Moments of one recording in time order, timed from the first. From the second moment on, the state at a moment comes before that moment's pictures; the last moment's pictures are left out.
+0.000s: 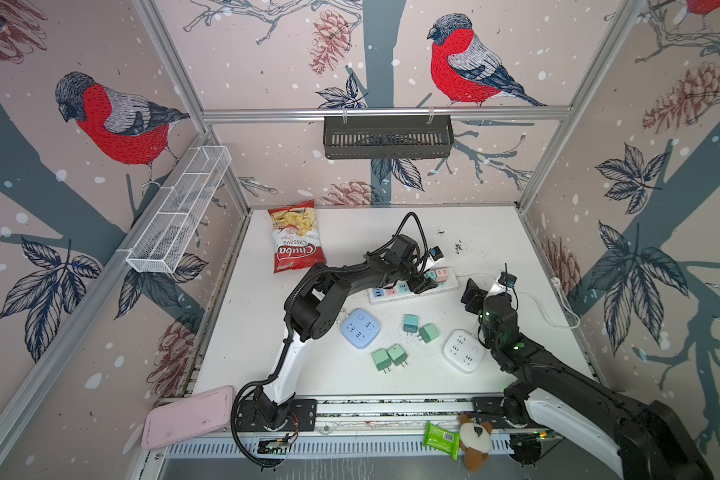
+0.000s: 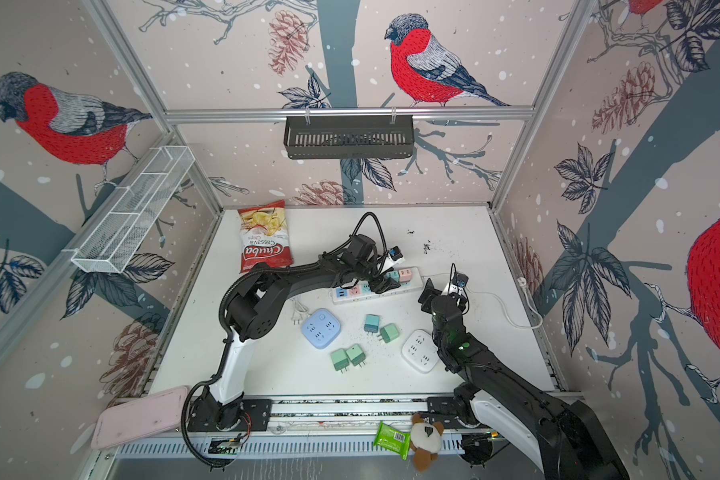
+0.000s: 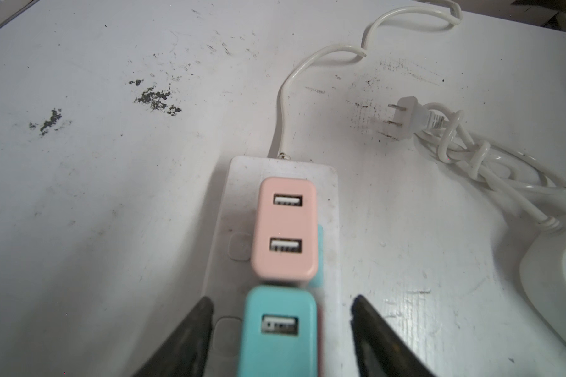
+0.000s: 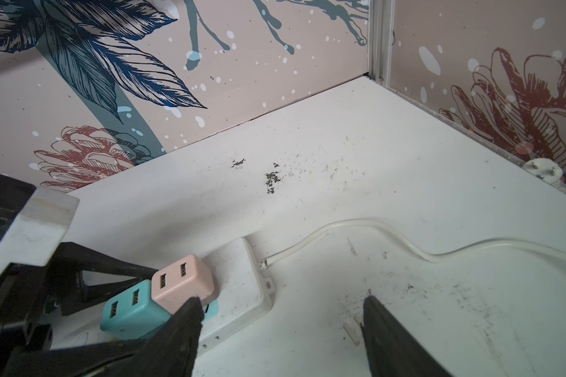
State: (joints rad) left arm -0.75 2.19 1.53 -0.06 0.48 0.34; right arm 0.49 0.89 0.22 0.32 0.55 0.47
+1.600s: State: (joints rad) left arm -0.58 0.21 0.01 0.58 -0.45 -0.17; right arm 0.50 0.84 0.32 0.20 0.53 0.50
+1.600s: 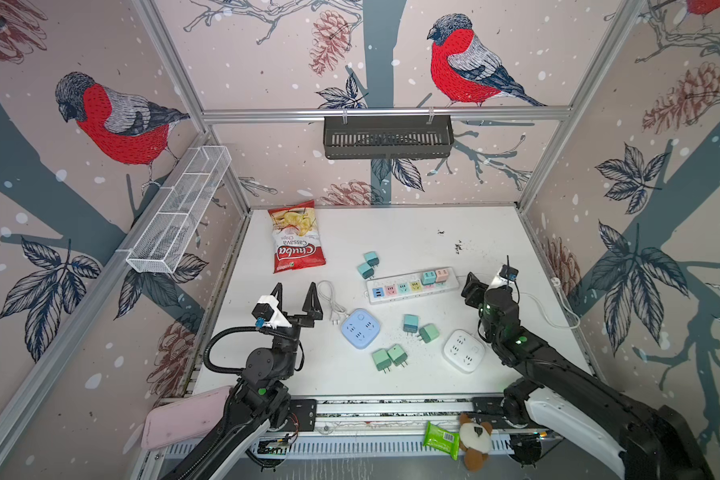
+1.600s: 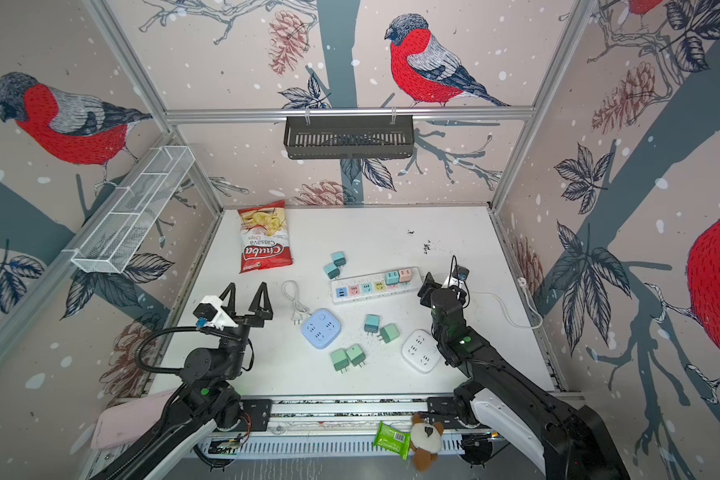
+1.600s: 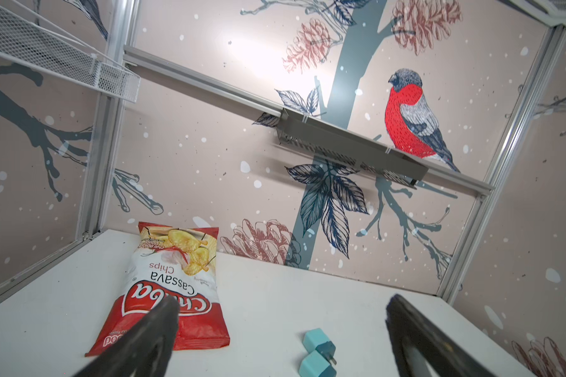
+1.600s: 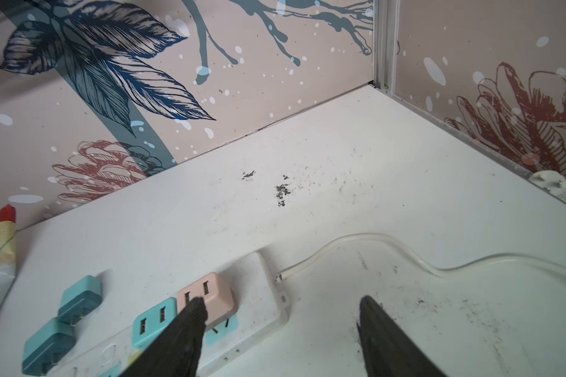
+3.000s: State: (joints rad) left arm -0.58 0.54 0.01 0.59 -0.39 -0.18; right arm 1.21 0.89 0.26 -0.19 0.43 0.89
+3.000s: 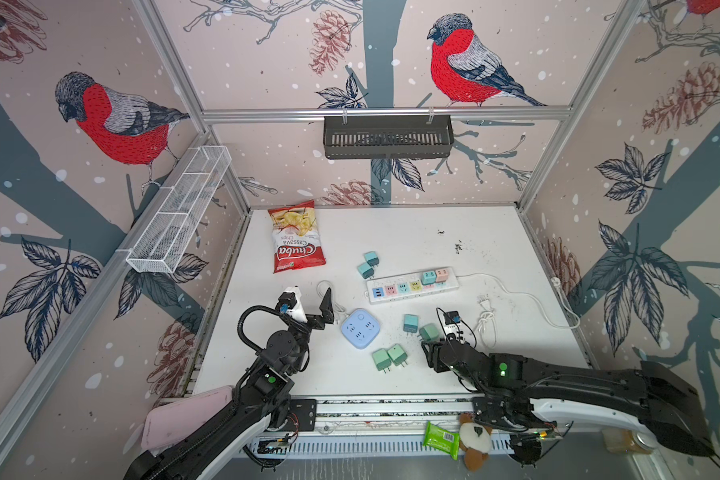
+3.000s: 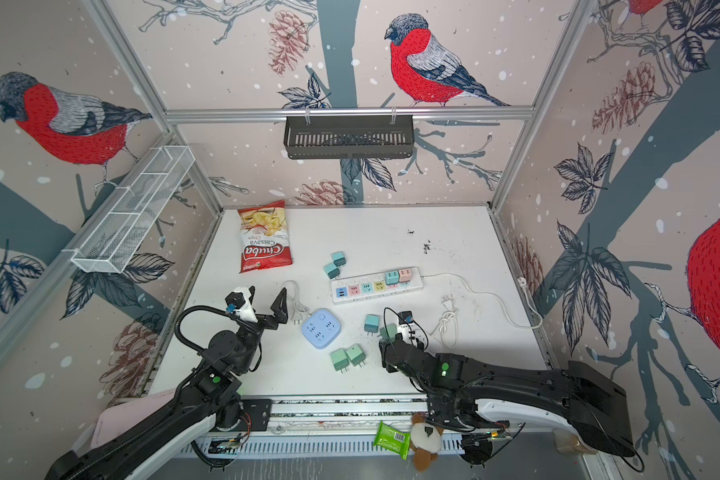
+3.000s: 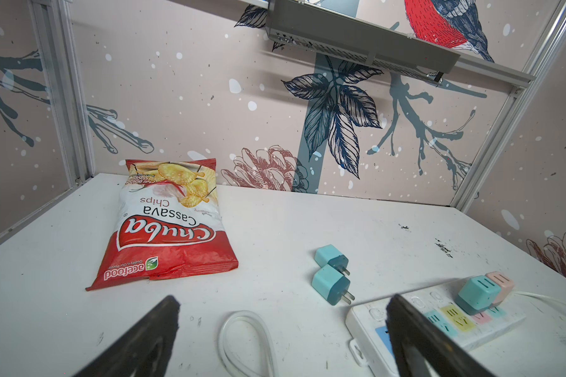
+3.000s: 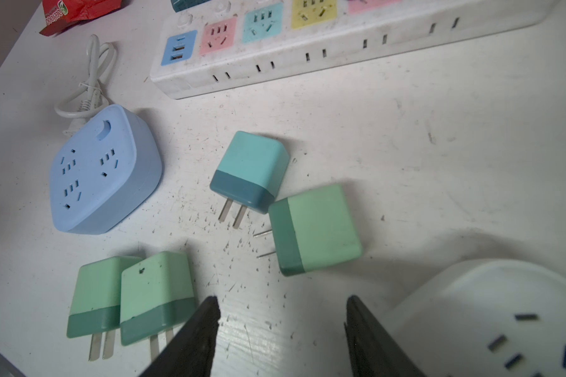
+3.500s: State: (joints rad) left arm -0.58 0.54 0.01 0.59 -0.37 -0.18; right arm 1.21 1.03 0.31 -0.16 0.43 0.89
